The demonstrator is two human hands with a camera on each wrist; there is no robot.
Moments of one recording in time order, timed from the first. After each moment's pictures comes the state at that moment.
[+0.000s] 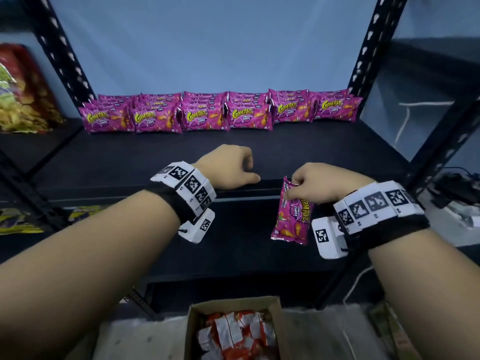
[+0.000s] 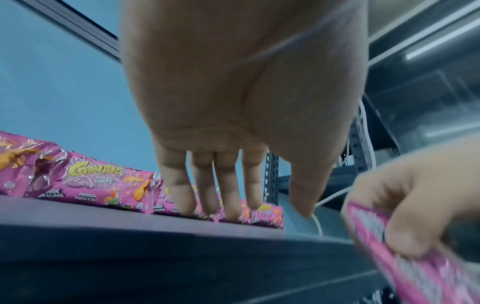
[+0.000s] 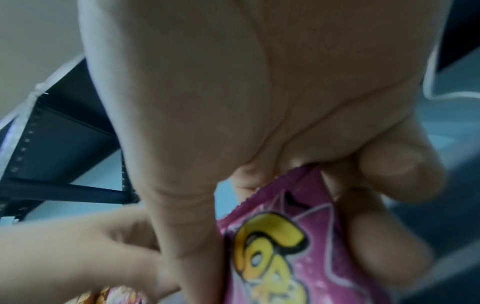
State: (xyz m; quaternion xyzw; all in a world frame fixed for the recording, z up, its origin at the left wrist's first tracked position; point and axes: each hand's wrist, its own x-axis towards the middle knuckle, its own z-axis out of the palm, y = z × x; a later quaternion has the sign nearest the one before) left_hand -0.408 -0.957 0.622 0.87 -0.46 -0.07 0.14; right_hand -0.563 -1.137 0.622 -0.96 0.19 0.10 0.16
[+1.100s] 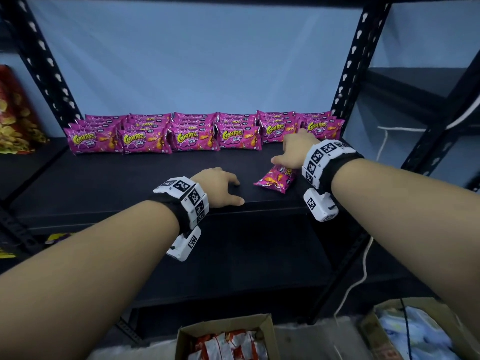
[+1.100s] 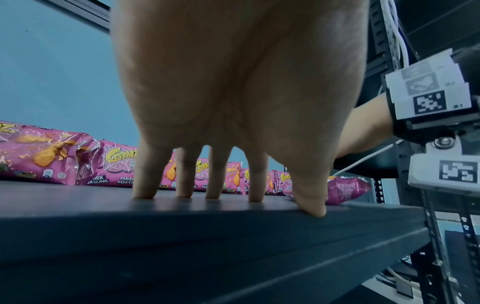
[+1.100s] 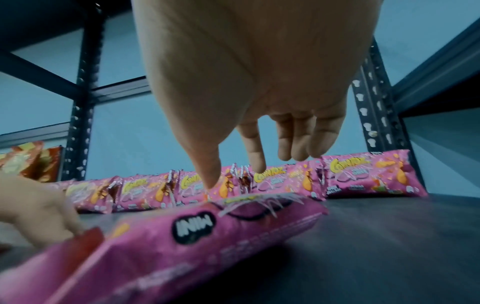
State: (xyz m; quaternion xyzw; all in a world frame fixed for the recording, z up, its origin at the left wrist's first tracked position) left_hand -0.377 -0.968 0.617 0.89 -0.44 -0.11 0.02; right_hand -0.462 -1.195 0.665 -0.96 0.28 0.02 -0.01
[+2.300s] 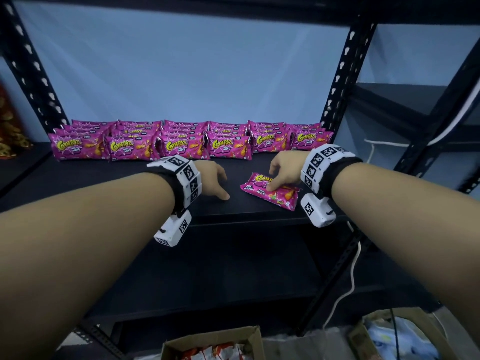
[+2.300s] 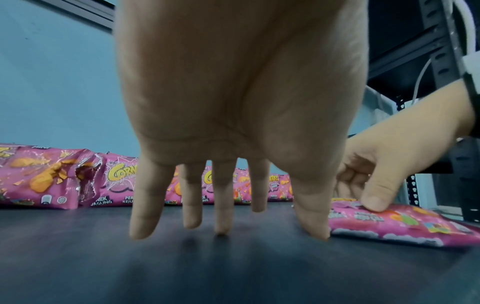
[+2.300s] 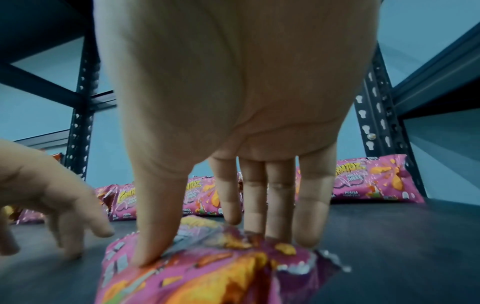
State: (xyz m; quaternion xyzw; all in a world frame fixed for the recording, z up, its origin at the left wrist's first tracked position) left_hand -0.363 -0.992 0.659 0.90 -0.41 -0.14 0.00; right_hand -0.475 -1.208 0.676 -0.97 0.16 0.14 0.07
